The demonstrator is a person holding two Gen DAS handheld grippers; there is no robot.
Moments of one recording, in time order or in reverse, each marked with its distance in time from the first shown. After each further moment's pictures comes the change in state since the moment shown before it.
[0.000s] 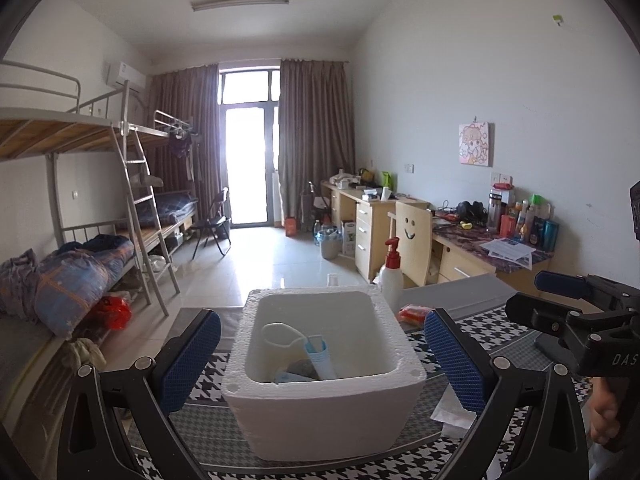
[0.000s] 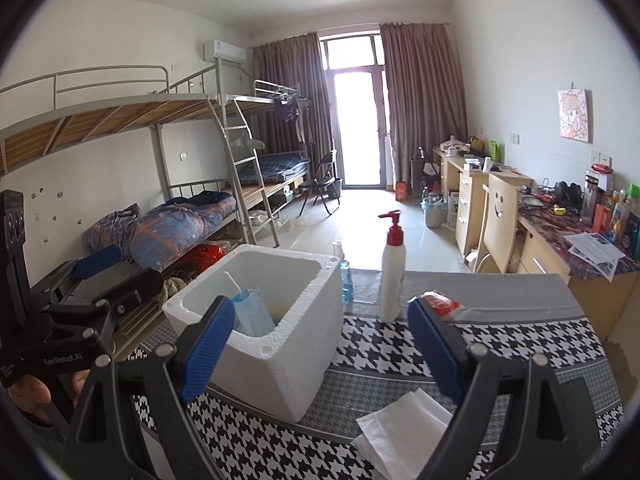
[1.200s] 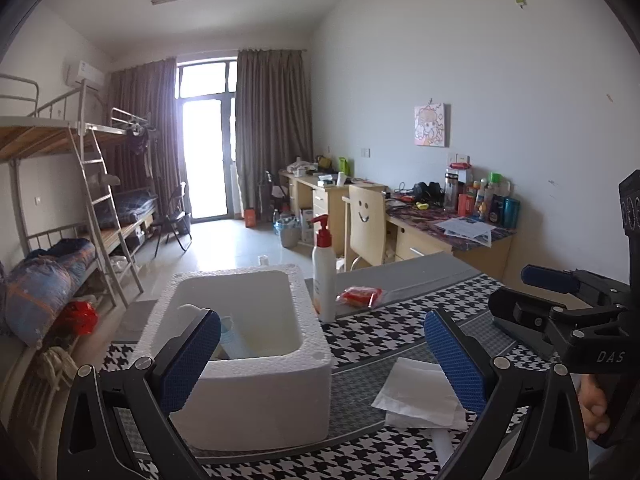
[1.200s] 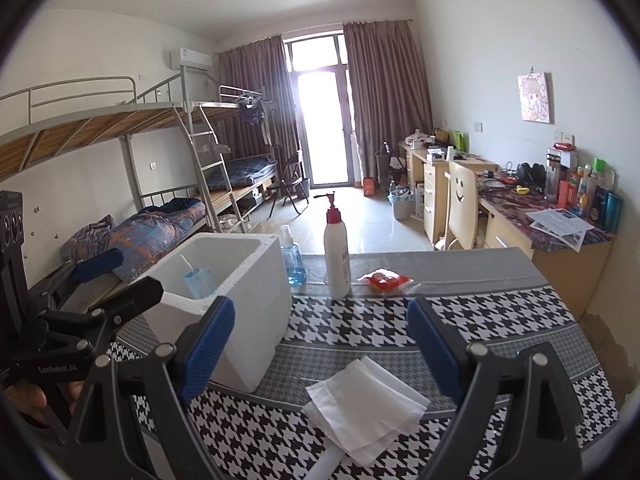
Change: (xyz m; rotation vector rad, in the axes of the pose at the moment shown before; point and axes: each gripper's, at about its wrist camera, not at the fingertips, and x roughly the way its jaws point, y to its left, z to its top) left arm 0.003 -0.052 -0.013 0.054 0.046 -0.143; right arm -0.031 -0.045 -0.031 0.066 -0.002 -0.101
